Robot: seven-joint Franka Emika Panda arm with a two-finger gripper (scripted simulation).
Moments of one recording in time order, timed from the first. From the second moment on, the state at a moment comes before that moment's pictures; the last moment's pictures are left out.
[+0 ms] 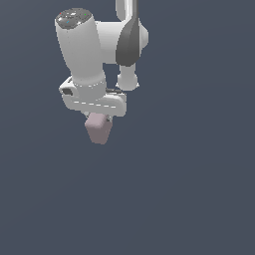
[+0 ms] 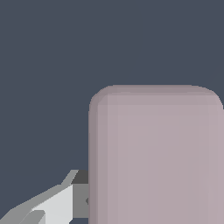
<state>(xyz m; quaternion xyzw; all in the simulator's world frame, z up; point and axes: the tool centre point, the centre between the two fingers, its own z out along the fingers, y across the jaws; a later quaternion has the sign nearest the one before) -0.021 -0.104 0.258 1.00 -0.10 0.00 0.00</state>
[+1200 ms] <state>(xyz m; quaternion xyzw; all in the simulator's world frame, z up) 0.003 -0.135 0.449 1.00 -0.10 0.00 0.00</state>
